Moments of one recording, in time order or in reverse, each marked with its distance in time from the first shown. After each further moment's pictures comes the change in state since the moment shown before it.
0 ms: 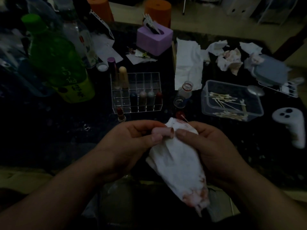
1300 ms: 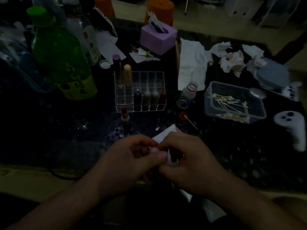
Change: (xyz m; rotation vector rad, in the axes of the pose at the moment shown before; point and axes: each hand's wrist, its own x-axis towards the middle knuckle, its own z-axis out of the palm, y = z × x) left_hand -0.030 -0.008 -0.007 0.442 0.111 -0.071; right_hand 0.009 0.027 0.020 -1.028 -0.146 -0.598
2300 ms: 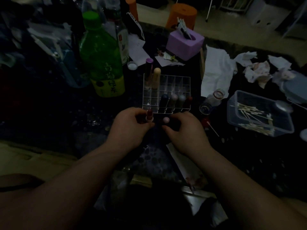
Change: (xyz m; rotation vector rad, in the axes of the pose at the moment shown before) left_hand 0.061 -0.027 -0.061 0.379 0.556 0.150; right_hand 0.078 0.028 0.051 -0.220 0.128 0.270
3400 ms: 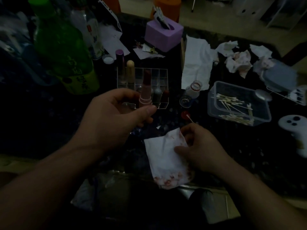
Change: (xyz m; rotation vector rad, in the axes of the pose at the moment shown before) left_hand -0.033 0.078 -0.007 -0.451 -0.137 0.069; right_hand -0.050 0.041 -0.071 0.144 -0.275 0.373
